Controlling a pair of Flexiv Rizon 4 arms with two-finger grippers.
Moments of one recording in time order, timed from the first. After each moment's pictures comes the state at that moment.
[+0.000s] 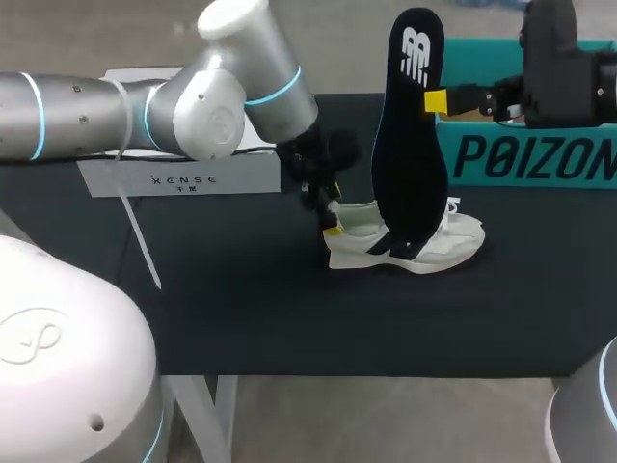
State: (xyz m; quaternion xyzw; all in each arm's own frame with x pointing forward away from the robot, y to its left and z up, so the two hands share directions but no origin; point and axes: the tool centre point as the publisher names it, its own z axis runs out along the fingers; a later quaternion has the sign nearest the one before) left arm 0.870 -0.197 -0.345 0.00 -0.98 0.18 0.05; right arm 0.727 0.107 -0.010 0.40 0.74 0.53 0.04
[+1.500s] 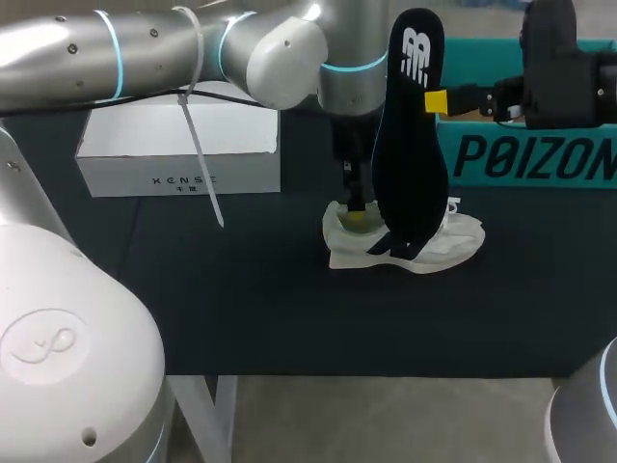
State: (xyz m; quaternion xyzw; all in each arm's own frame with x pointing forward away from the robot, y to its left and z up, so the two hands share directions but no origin) left arm 0.899 -0.230 -0.332 0.02 -1.00 0.04 0.03; right arm 0.726 0.107 -0.011 0.40 0.74 0.53 0.04
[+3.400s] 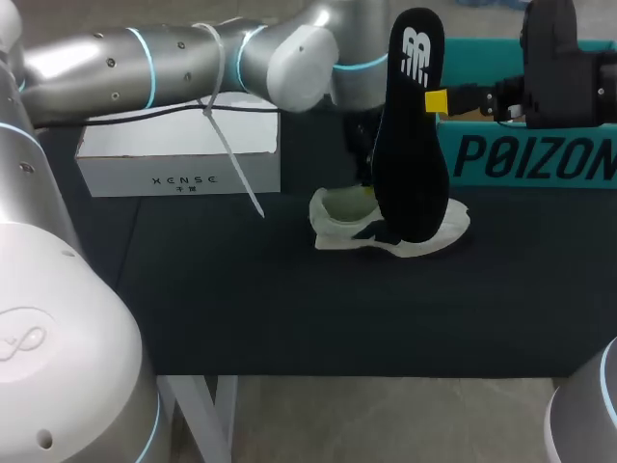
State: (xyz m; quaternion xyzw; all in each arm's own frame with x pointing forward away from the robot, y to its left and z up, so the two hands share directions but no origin) left arm 0.942 -0.264 -0.351 -0.14 -0.98 0.09 0.05; right arm 0.726 0.107 -0.010 0.40 0.74 0.53 0.04
